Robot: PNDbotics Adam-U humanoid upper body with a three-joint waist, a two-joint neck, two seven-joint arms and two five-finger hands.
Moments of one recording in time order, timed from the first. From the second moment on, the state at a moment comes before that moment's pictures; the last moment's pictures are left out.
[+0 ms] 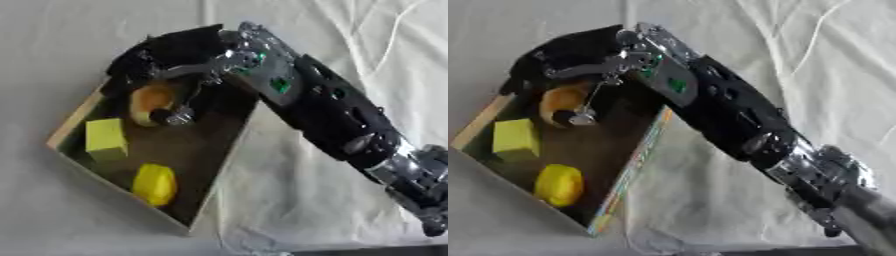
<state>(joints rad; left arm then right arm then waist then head) -0.07 0.40 0.29 -1.98 0.06 -0.55 0.40 -0.95 -0.38 0.49 -1.47 0.54 -0.62 0.54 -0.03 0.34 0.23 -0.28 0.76</state>
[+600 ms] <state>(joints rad) -0.05 0.40 0.29 -1.98 0.06 -0.55 0.40 -0.89 -0.46 0.38 -1.64 0.43 -0.60 0.50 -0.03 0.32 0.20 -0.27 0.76</state>
